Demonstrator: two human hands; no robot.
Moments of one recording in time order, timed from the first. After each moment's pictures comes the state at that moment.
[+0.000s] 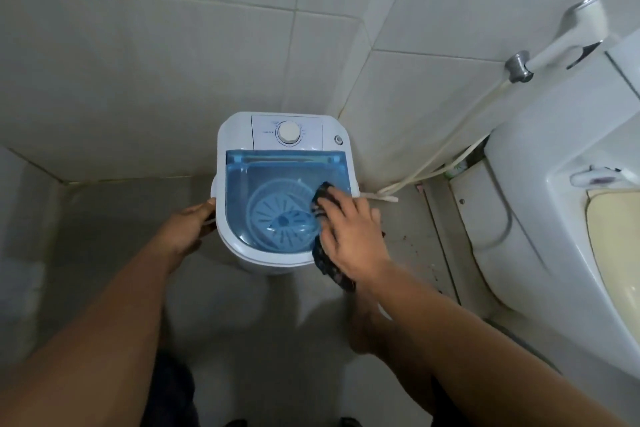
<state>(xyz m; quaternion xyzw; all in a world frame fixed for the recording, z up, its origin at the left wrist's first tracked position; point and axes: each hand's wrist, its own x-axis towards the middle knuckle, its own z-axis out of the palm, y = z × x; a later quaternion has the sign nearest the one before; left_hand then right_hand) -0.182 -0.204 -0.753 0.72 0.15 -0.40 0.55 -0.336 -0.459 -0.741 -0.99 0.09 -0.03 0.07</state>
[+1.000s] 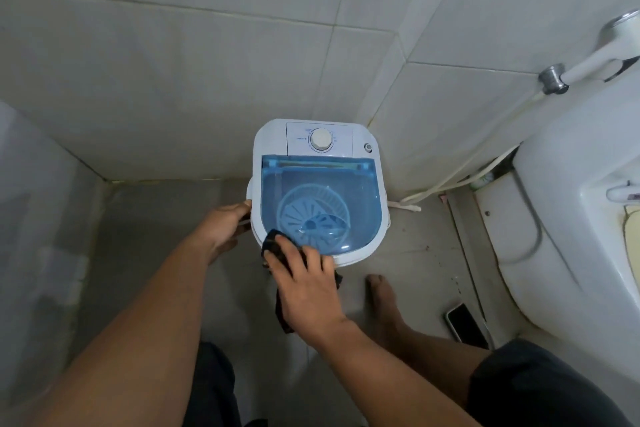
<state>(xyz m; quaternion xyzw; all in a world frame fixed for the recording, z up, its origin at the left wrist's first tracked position) -0.178 -0.201 -0.758 0.70 0.13 -0.42 0.57 -0.354 -0.321 -0.767 -1.00 0.00 -0.03 0.07</state>
